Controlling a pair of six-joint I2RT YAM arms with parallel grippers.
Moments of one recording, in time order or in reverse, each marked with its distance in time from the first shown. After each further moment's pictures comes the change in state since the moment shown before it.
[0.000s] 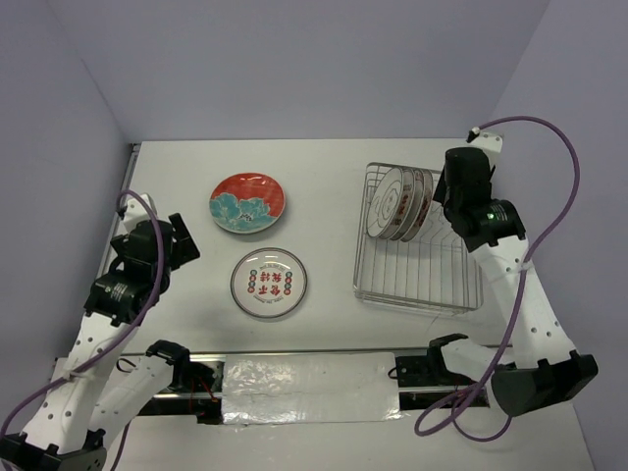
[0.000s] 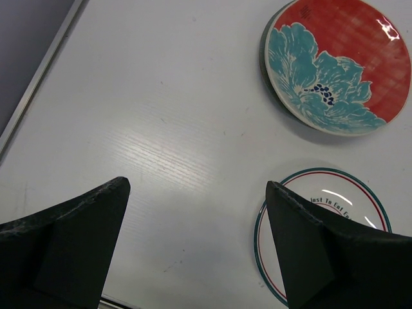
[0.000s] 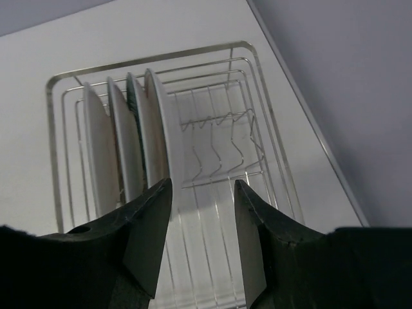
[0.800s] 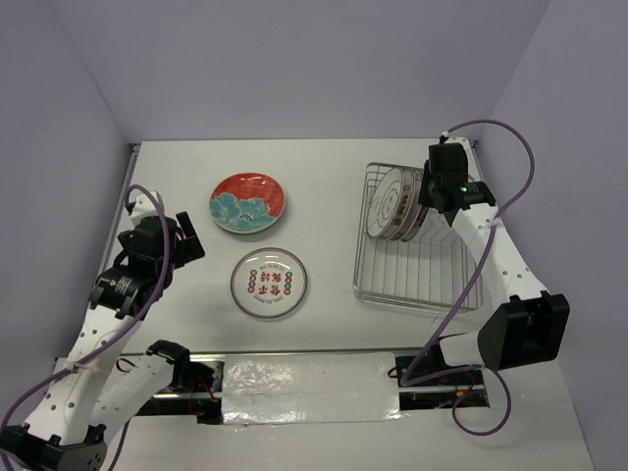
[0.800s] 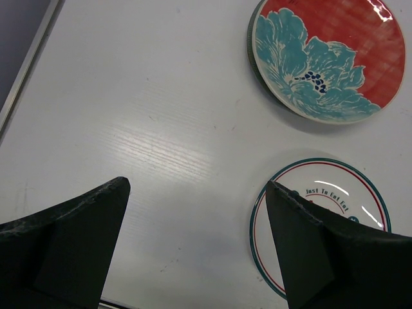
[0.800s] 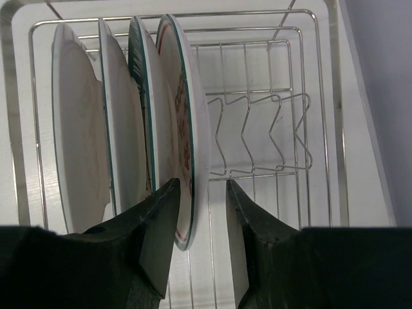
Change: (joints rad) left arm 0.000 0.038 0.000 0.029 0.056 0.031; right arm -0.123 0.234 -0.062 0.108 -0.234 -0.083
